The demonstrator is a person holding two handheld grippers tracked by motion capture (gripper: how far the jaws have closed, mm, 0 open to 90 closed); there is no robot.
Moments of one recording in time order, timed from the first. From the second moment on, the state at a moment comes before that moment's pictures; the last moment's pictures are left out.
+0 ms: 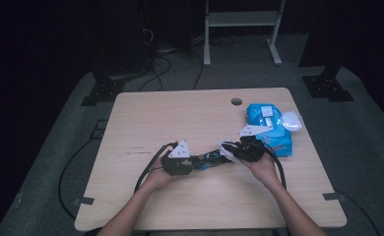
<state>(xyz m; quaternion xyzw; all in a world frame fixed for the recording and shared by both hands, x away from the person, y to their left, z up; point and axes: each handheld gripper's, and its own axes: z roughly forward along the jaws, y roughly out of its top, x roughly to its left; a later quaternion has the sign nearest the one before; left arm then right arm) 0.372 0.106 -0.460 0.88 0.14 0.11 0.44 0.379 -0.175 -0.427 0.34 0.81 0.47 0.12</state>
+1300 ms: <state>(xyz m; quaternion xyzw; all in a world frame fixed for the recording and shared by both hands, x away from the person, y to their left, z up) 0.385 0.113 -0.457 0.85 0.19 0.09 0.48 0.380 -0.166 -0.431 0.32 0.81 0.47 0.15</state>
